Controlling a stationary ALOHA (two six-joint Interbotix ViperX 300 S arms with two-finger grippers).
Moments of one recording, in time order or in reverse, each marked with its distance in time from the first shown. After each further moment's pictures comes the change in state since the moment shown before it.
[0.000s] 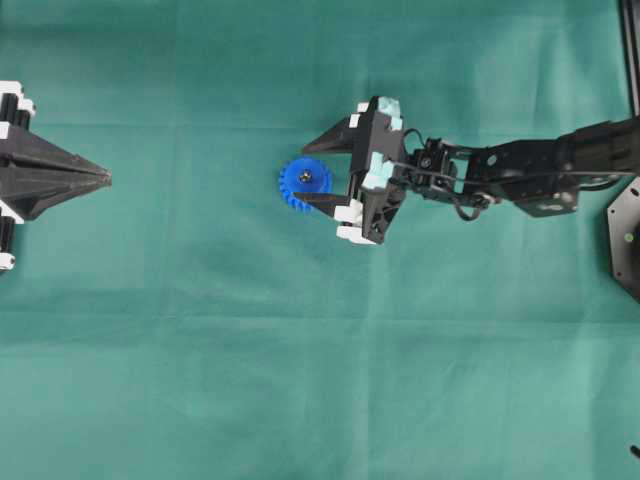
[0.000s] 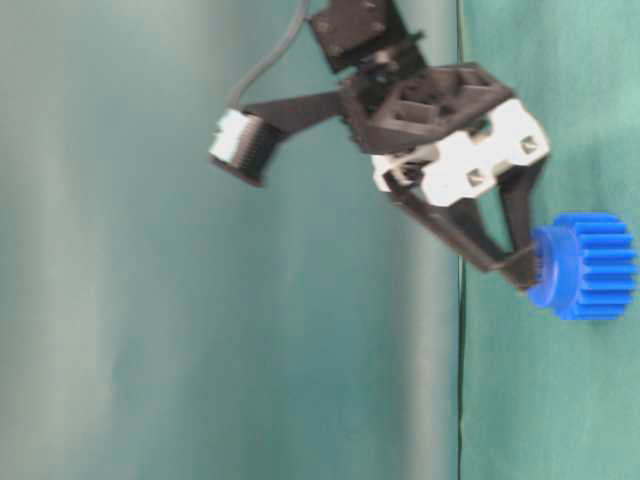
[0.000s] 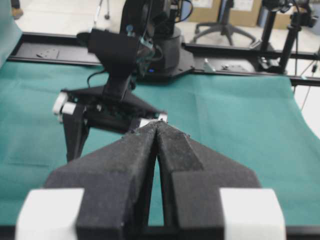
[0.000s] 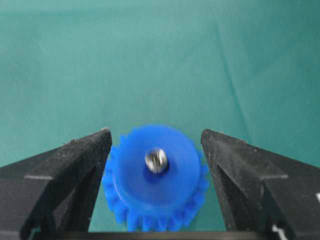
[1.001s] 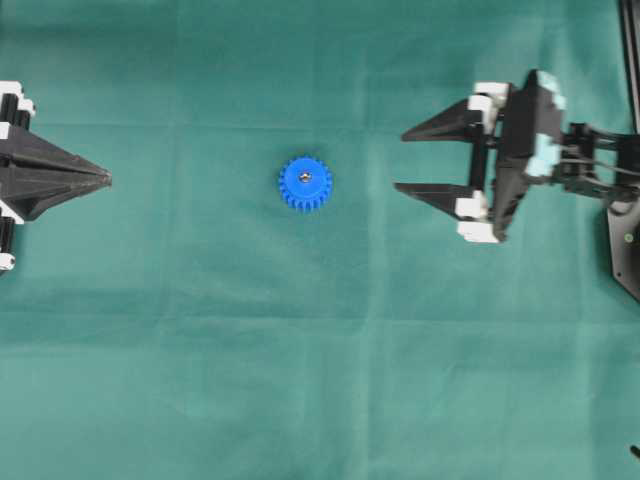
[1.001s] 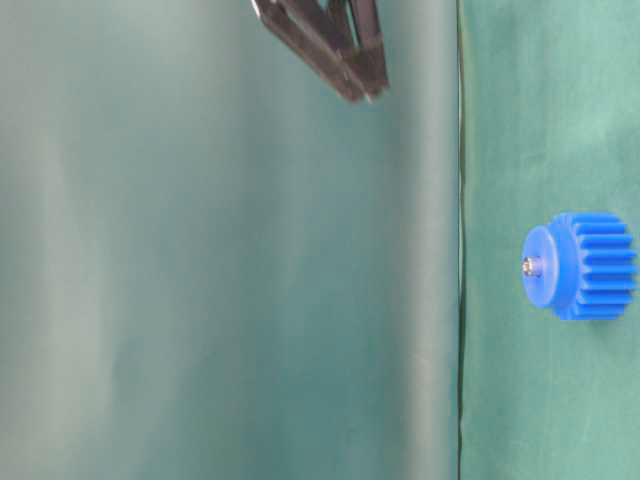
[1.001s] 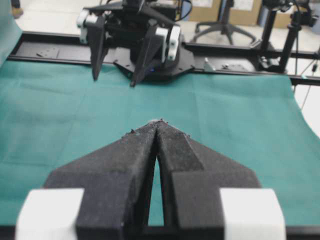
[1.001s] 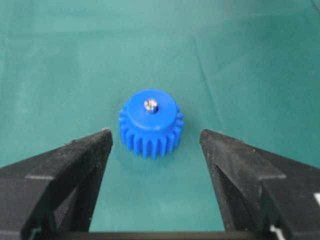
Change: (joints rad) left arm 0.000 0.000 0.000 -0.002 0.003 0.000; right arm -0.005 -0.581 0.356 0.000 0.144 0.003
